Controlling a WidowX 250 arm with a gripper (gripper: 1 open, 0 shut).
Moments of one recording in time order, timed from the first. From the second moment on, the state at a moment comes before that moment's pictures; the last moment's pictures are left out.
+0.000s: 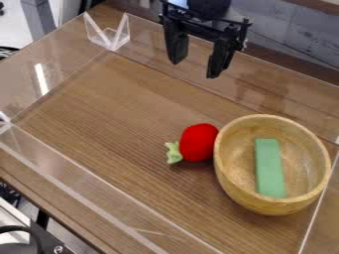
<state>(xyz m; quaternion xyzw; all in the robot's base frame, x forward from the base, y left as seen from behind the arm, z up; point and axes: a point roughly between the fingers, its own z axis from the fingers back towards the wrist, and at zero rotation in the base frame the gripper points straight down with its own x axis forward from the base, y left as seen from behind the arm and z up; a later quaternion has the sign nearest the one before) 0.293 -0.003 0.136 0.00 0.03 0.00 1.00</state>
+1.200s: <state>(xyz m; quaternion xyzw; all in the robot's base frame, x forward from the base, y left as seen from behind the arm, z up) 0.281 -0.010 0.054 -0.01 0.07 -0.21 0.98</state>
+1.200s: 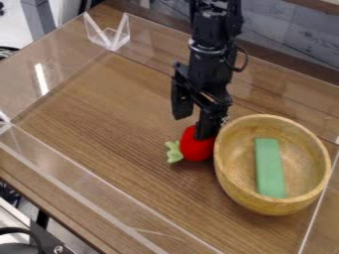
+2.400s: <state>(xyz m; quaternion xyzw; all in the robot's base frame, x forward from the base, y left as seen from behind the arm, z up) 0.282 -0.005 0.057 0.00 0.04 -0.08 1.00</state>
